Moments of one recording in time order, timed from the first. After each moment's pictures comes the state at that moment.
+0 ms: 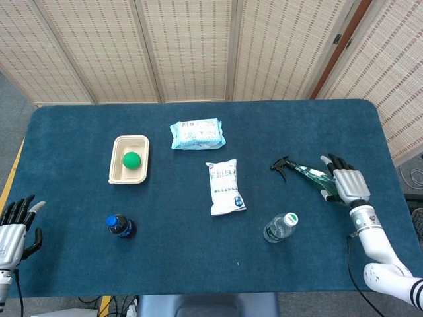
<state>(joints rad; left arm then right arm) -0.11 -1.19 -0.03 -1.41 1.45 1.42 -0.03 0.50 -1.27 0.17 -1.35 -1.03 0.88 -0.15</state>
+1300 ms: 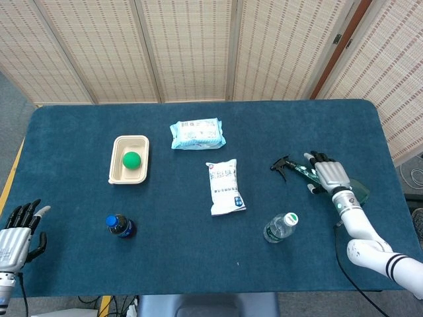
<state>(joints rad) -0.11 -1.24 -0.01 -1.31 1.48 1.41 -0.09 0.66 -1.38 0.16 -1.15 -0.95 0.68 -0.19</state>
